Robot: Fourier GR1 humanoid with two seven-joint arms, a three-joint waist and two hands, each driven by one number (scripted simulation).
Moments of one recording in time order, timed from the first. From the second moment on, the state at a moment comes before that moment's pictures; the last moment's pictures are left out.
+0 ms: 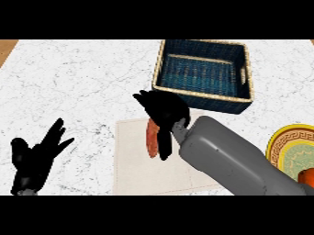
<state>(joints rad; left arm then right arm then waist) 0.10 0.25 -0.02 -1.50 0.12 0.05 0.22 -0.85 -0.15 0.74 -1.24 0.33 0.34 0.63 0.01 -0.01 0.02</state>
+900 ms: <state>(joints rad) 0.19 0.30 0.04 -1.55 0.08 0.04 0.26 -0.79 -0.08 0.75 -1.11 0.45 0.34 0.56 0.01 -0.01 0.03</state>
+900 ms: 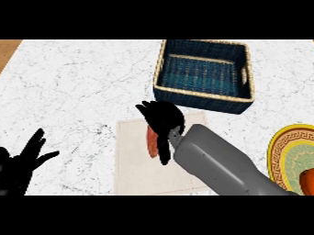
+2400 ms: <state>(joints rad) 0.17 0.27 0.06 -1.56 0.04 -0.03 0.33 -0.95 -0.01 0.81 -1.14 0.58 0.04 1.02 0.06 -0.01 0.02</state>
